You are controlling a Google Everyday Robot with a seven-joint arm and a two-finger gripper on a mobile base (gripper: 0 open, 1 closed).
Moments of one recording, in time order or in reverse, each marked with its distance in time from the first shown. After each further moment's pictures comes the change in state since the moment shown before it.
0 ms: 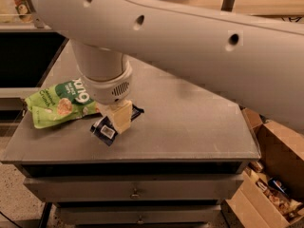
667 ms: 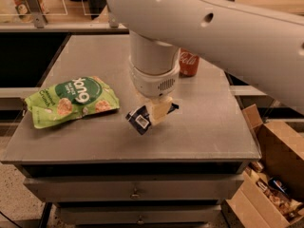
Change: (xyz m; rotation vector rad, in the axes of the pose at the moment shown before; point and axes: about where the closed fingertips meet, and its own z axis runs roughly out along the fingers) arm 0.075 0.044 0.001 -0.003 0.014 0.194
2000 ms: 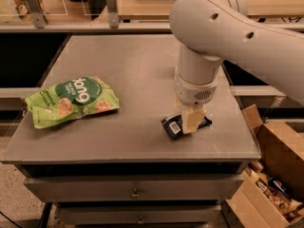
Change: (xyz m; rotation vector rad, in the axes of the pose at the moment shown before) arm 0.079 0.040 0.050 -0.113 -0.043 0.293
